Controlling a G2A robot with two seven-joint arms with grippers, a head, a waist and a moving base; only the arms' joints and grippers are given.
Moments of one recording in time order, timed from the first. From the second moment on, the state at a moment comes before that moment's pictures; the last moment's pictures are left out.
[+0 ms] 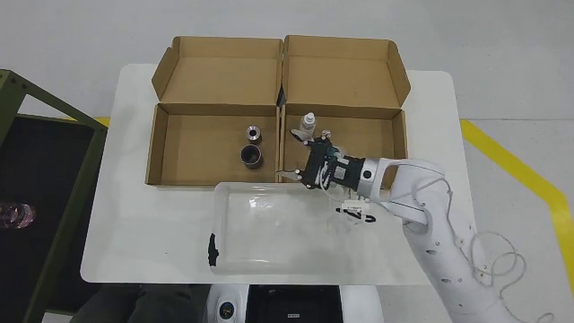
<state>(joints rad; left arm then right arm) -0.19 -0.18 -0.57 -1.44 2.04 -0.23 0.13 -1.19 -1.26 1.21 -1.88 -1.33 -0.83 0.31</state>
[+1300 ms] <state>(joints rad) -0.19 -0.18 -0.57 -1.44 2.04 -0.23 0.13 -1.69 -1.18 1.71 -1.87 -1.44 -0.69 -0.28</state>
